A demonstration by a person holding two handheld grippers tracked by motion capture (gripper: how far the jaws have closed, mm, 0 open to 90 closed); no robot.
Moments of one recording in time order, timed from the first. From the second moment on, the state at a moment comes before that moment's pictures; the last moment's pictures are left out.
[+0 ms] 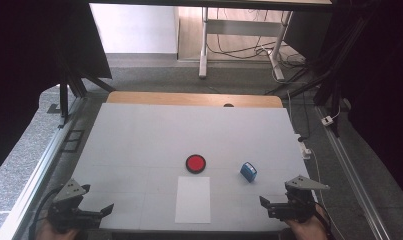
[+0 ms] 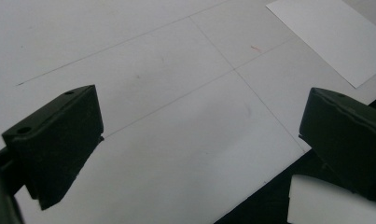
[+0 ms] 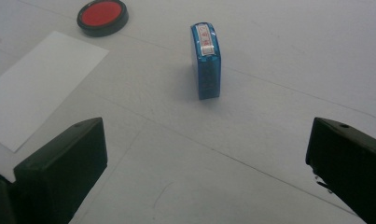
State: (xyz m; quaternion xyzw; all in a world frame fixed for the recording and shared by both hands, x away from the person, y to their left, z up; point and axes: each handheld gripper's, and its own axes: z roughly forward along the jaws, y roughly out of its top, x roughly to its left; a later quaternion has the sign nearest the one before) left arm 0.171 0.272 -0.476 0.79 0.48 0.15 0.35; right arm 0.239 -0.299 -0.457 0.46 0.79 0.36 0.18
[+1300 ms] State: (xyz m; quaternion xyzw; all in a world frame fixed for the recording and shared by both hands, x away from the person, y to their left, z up) left arm 0.173 0.277 -0.477 0.79 0.48 0.13 0.37; right arm 0.243 -0.286 -0.449 0.42 0.80 0.38 0.19
